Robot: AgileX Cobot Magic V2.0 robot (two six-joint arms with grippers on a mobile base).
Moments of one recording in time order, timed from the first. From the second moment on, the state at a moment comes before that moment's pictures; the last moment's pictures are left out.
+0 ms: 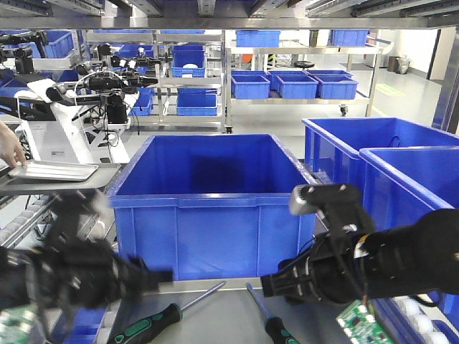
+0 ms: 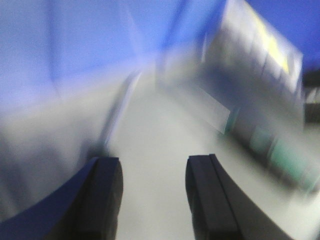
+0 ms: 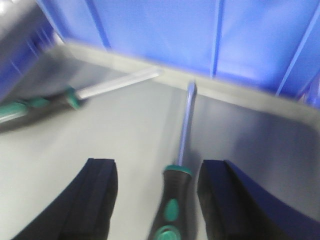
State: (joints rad) left arm -0.37 1.35 -1.00 -0.94 0.44 0.64; right arm 0.42 1.42 -1.15 0.27 0.60 -0.08
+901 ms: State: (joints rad) left arm -0.37 1.14 -0.83 -0.77 0.28 0.52; right arm 0.42 1.40 -1.15 0.27 0.61 -0.08
